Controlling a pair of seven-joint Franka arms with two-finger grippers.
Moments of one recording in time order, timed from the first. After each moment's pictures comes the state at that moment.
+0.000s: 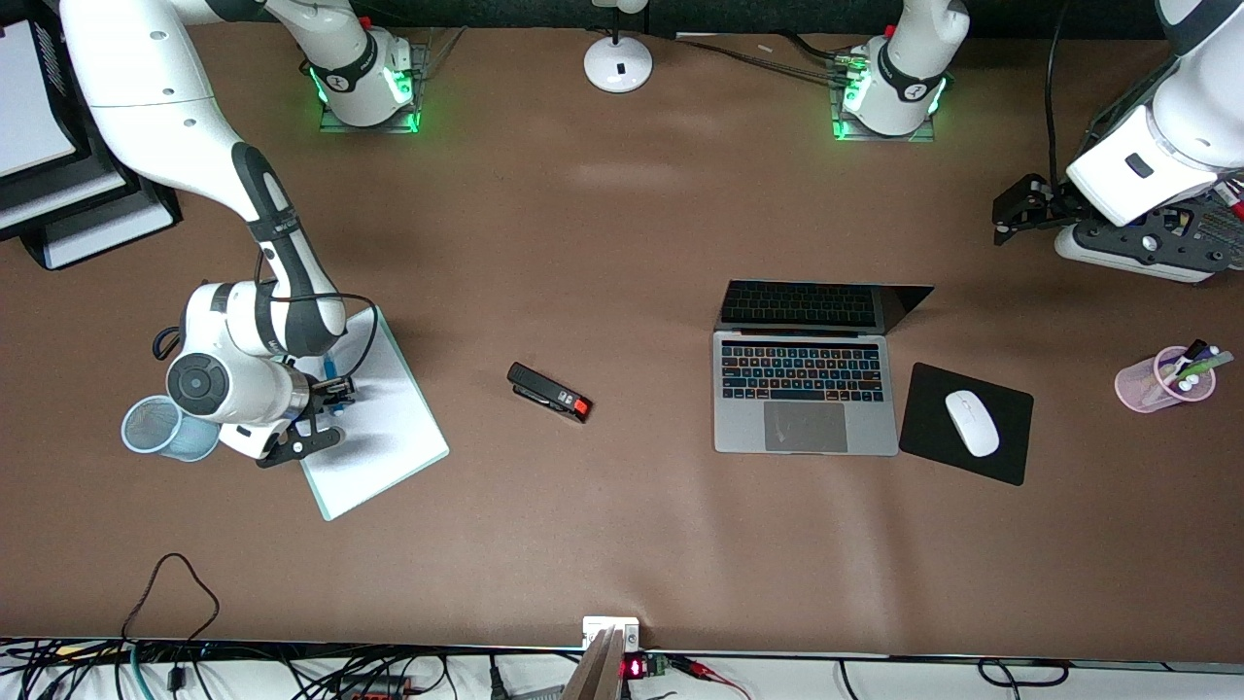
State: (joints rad) left arm -0.06 -0.03 -0.04 -1.70 0.02 1.63 0.11; right arm 0.09 0.71 -0.02 -1.66 -0.03 2.21 -0.25
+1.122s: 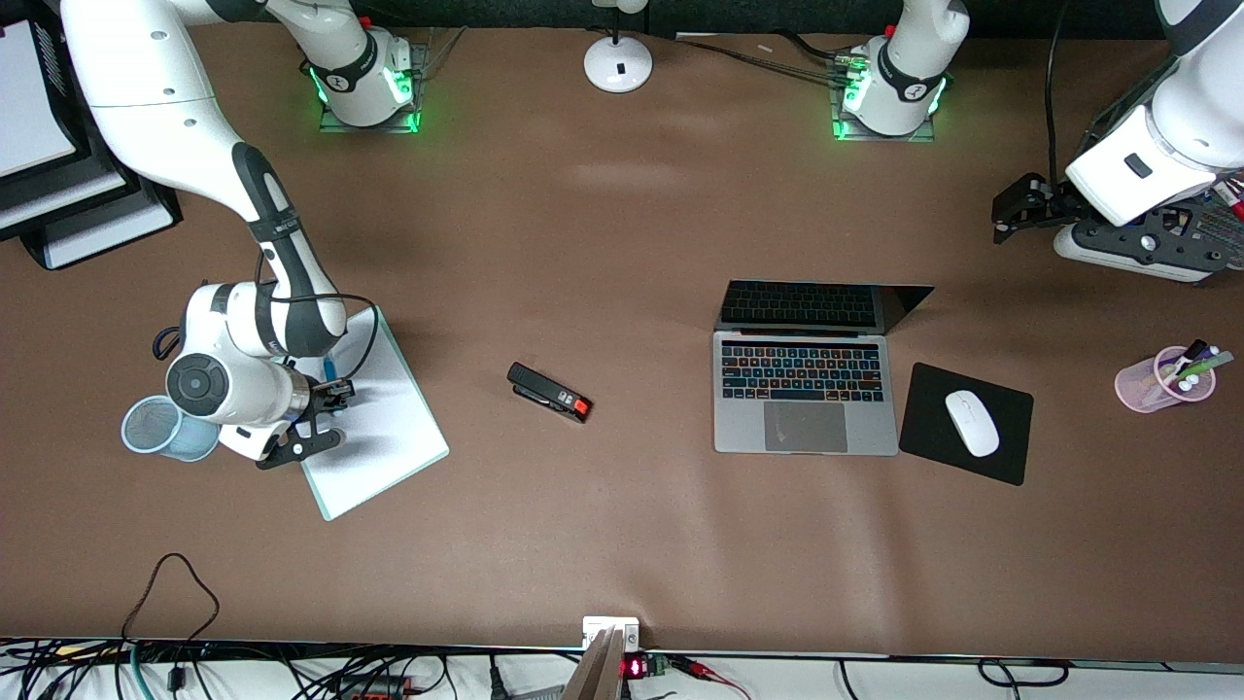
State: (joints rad) left arm -0.06 -0.03 -0.04 -1.70 0.02 1.60 0.11; right arm 0.09 0.71 -0.02 -1.65 -0.03 2.21 -0.25
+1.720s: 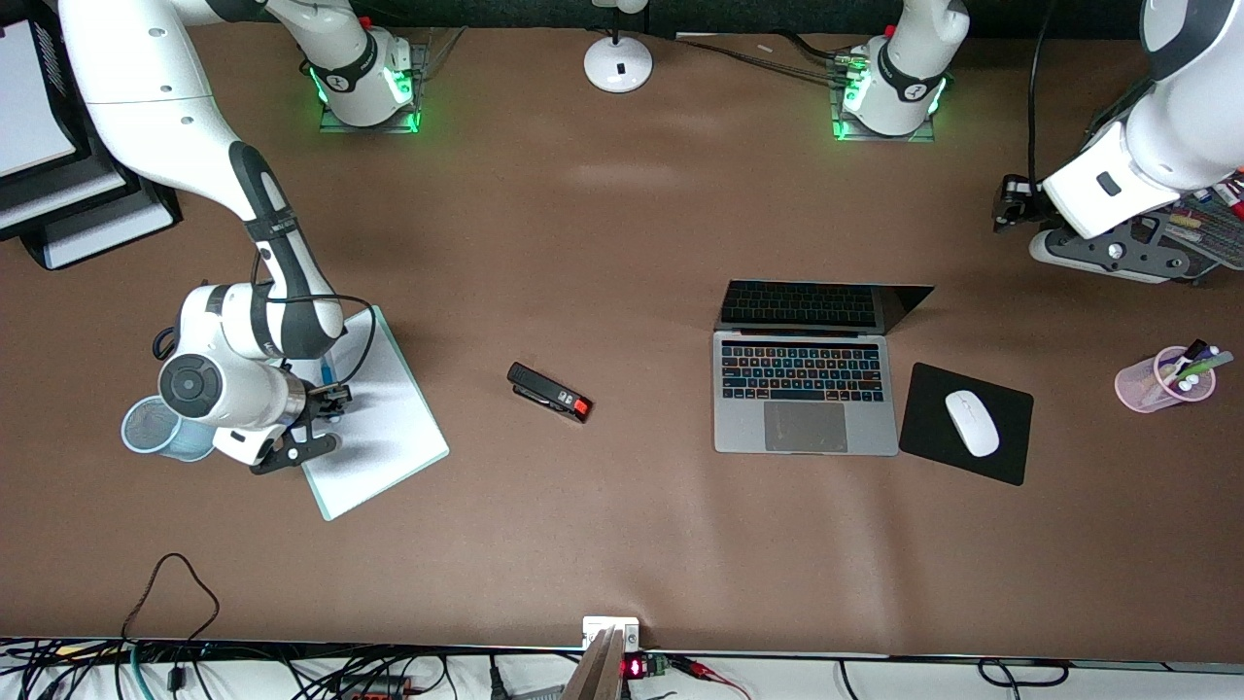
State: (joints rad) left arm -0.06 0.00 -0.05 -1.70 0.02 1.48 0.08; right arm 0.09 0.71 -0.02 -1.60 -0.03 2.21 -0.25
